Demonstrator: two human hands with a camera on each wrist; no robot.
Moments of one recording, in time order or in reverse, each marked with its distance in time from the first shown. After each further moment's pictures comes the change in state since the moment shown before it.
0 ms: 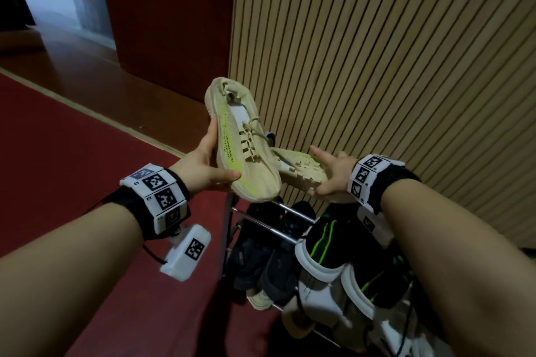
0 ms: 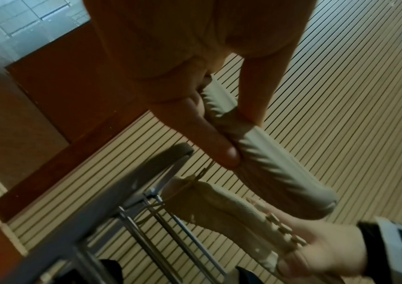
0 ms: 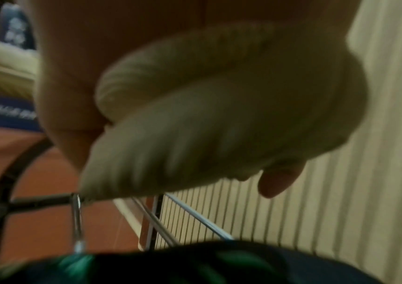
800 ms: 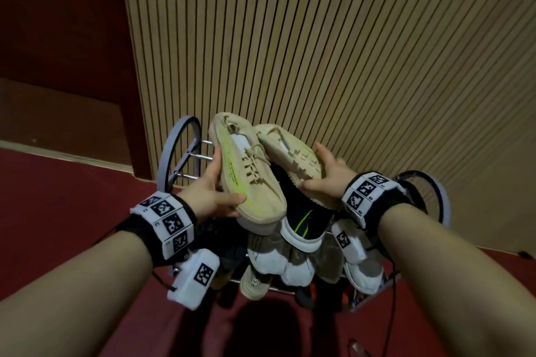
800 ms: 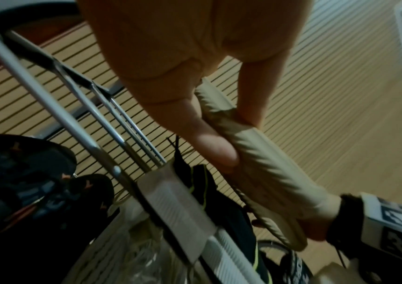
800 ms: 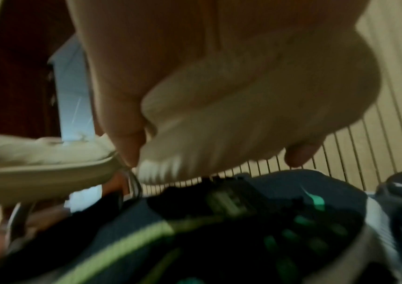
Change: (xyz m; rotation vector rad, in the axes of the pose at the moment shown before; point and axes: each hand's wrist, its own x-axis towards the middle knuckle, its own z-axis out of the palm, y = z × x) left_hand -0.017 -0.029 0.117 -0.153 -0.334 -0.129; right_hand -0.109 0.079 0.069 0.489 0.201 0.304
